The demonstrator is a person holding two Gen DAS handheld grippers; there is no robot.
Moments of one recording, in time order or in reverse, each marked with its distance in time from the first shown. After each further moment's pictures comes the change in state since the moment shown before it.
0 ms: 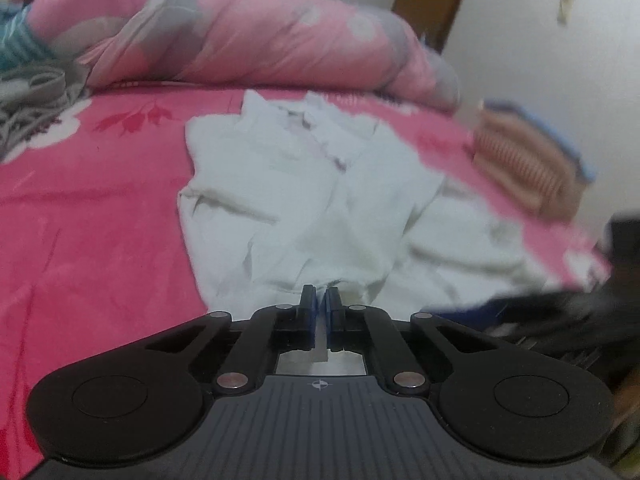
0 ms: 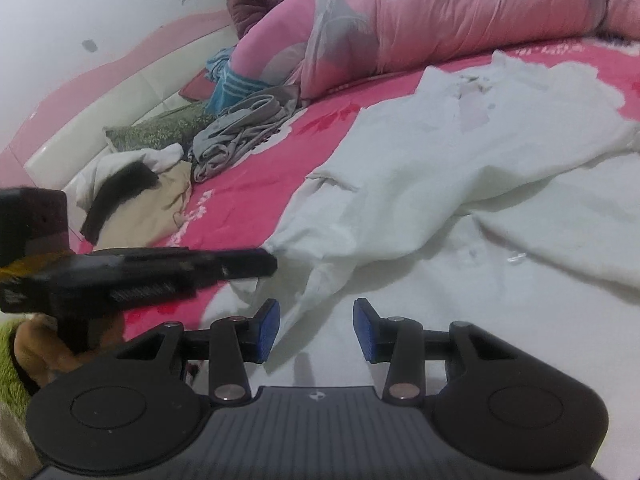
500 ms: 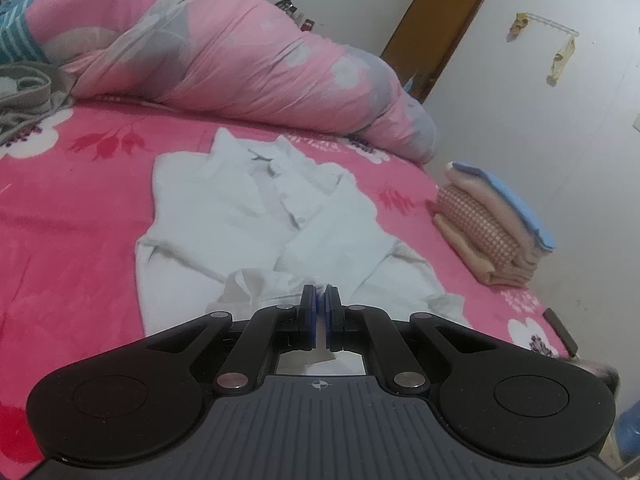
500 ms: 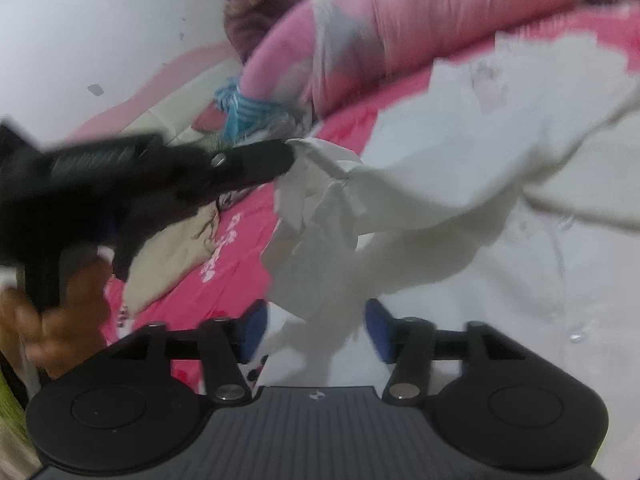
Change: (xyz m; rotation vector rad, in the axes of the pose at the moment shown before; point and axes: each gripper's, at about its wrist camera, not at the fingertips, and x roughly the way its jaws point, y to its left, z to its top) left arm -0.016 -0.028 0.039 -0.085 -0.057 -0.091; right arm -0.009 0.019 -0.021 0.054 -0.135 0.050
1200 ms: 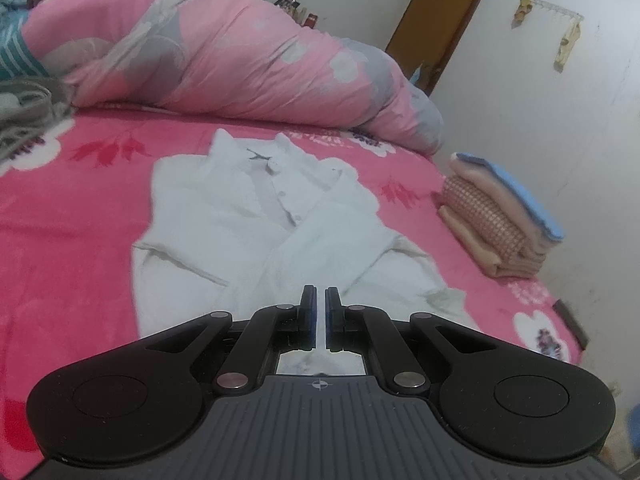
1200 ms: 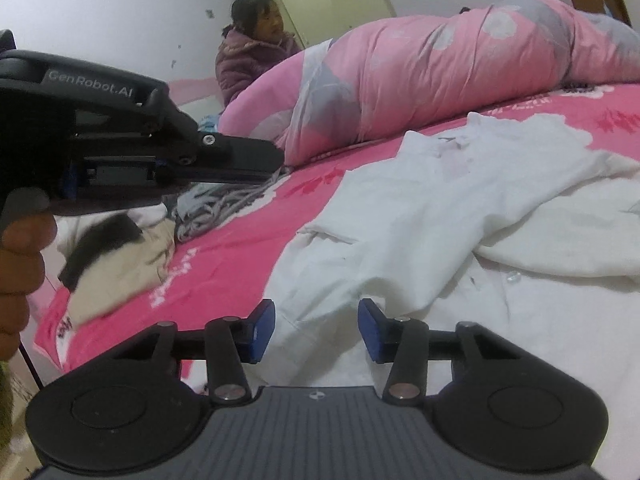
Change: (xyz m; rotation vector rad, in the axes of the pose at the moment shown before) left arm -0.005 -0.016 -0.003 0.042 0.010 0.079; right arm -0.001 -0.005 -0.006 -0.088 -0.131 -0.145
